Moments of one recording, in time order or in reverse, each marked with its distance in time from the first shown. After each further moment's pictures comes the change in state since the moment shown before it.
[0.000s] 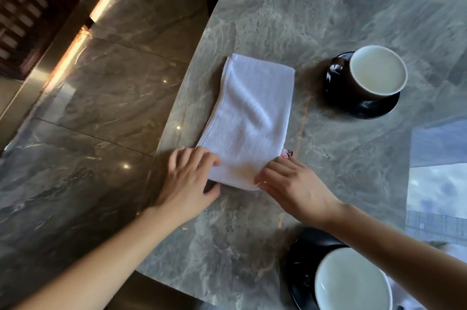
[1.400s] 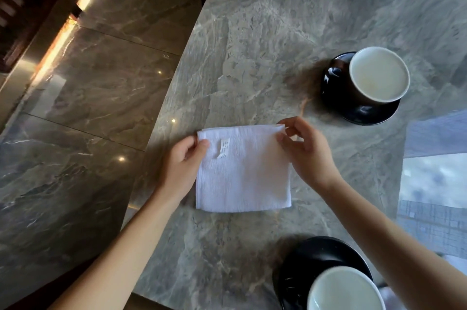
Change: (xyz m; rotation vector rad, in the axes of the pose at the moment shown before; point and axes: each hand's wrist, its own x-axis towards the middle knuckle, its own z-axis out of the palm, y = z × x) left_hand 0.049 0.017 -0.017 -1.141 0.111 -0.536; right_hand 0.037 0.051 -0.009 0.672 0.369 0.723
